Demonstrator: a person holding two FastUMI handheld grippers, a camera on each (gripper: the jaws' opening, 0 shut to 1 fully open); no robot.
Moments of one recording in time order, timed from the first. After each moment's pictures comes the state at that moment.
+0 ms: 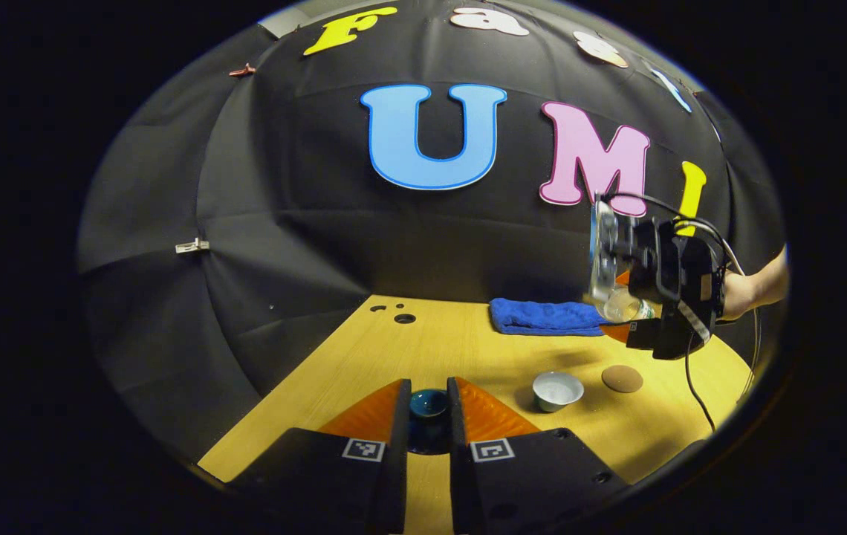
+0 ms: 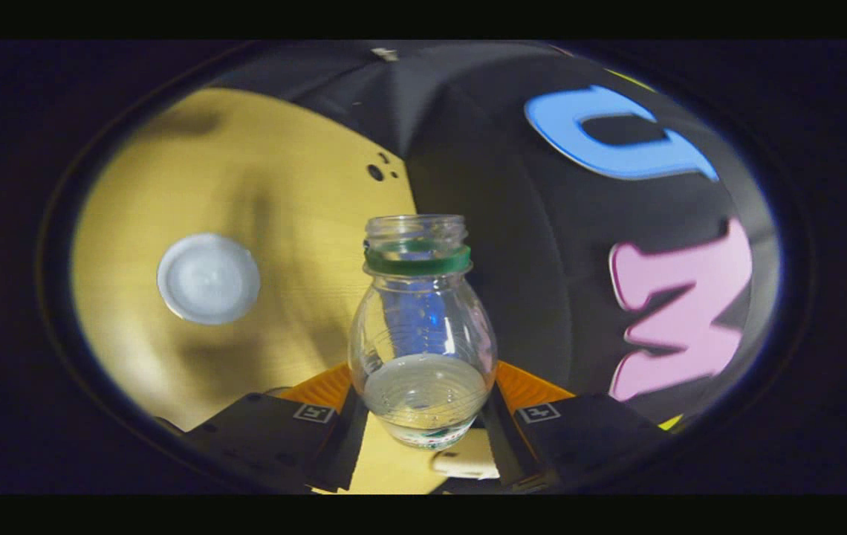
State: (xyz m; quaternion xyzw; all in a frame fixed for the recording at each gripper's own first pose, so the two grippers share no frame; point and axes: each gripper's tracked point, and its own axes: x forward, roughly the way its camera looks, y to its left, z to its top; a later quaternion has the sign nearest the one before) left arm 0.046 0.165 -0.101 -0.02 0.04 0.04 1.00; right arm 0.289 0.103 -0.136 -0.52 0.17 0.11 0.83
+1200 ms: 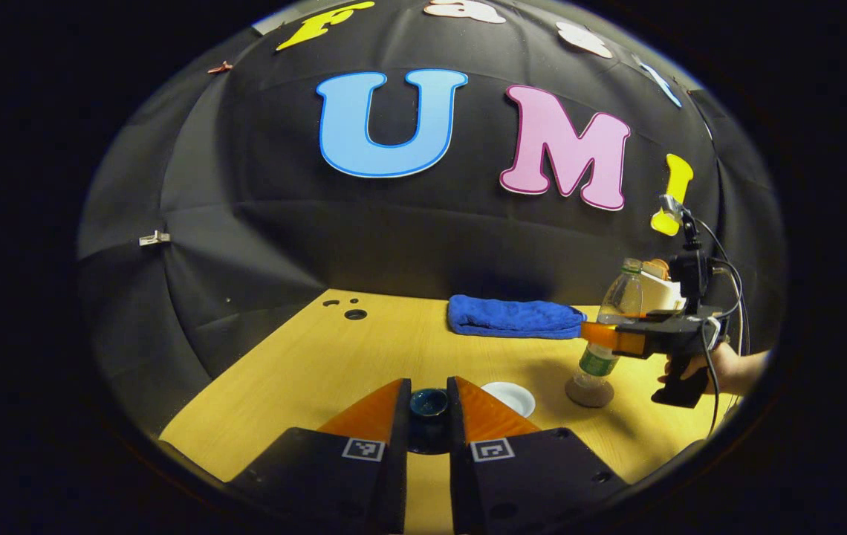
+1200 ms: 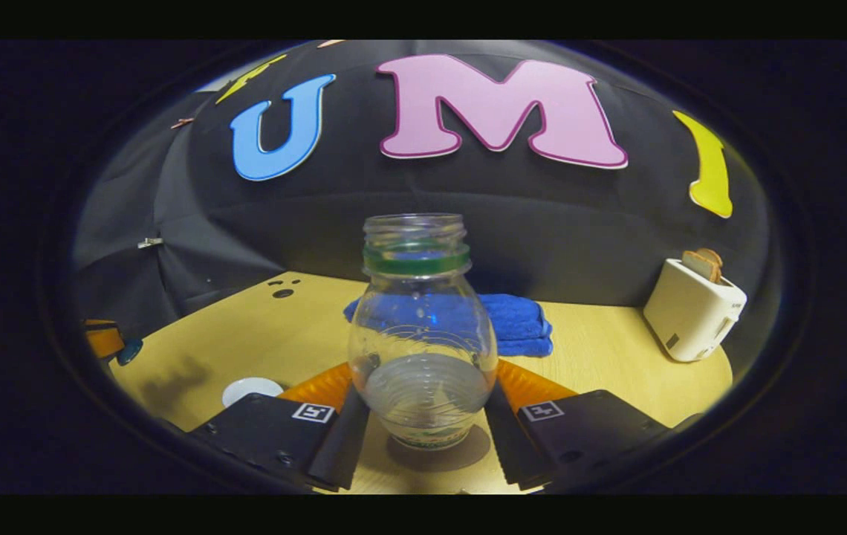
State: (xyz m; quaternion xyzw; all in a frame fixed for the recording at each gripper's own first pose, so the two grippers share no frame) left arm 0.096 0.080 -0.110 -0.03 0.05 0.00 1.00; right arm 0.301 0.045 -0.187 0.00 0.14 0.06 0.99
